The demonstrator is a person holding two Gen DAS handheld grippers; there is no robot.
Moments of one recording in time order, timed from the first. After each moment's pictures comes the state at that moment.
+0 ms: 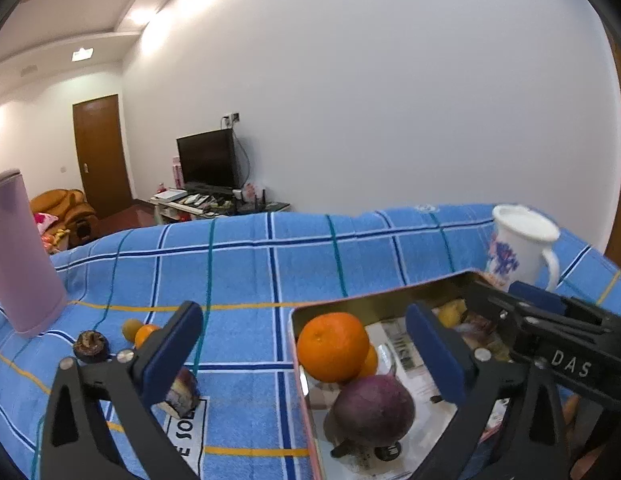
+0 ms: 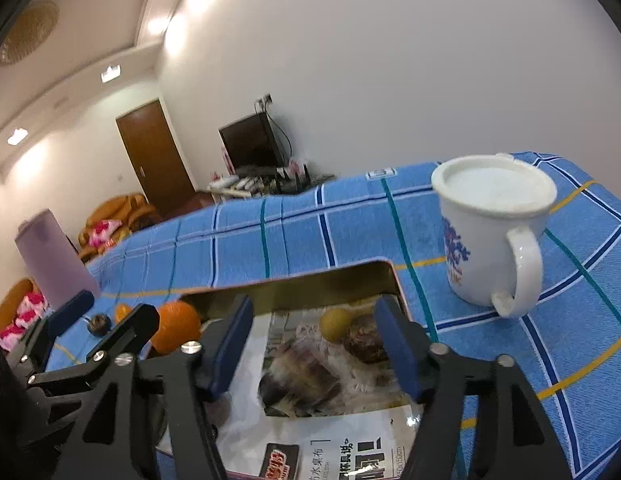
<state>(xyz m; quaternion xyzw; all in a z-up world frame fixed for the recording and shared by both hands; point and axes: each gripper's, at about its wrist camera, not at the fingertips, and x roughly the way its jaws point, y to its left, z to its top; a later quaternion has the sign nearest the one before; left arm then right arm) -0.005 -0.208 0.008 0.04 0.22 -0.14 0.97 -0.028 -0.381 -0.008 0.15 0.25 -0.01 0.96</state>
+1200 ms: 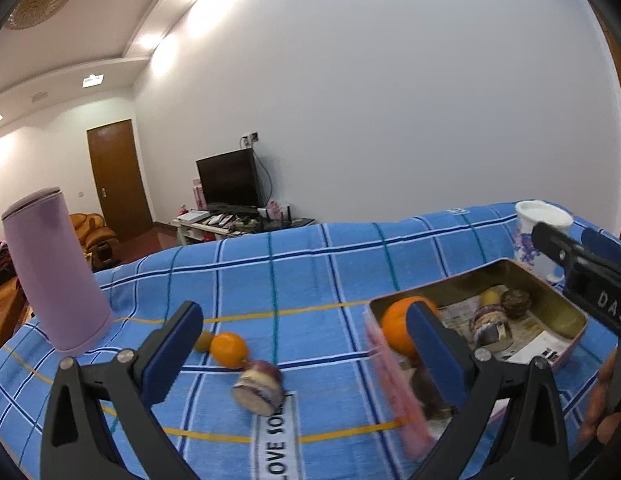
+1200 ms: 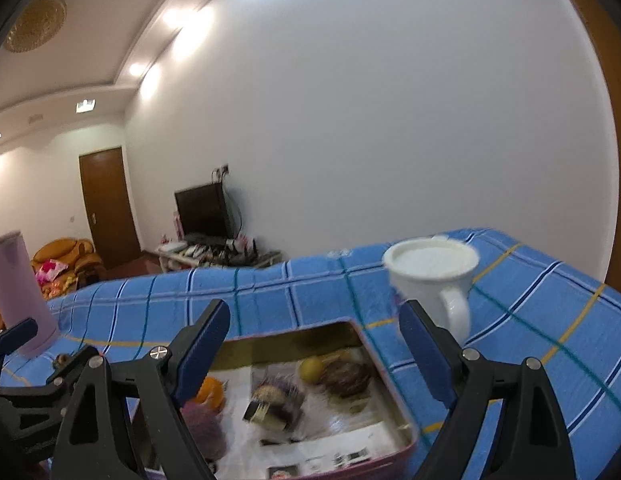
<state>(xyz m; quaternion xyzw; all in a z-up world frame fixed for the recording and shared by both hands) -0.019 -0.150 0.011 0.08 0.18 -0.10 0.98 -0.074 -0.331 0.016 0.08 0.14 -0.14 0.98</state>
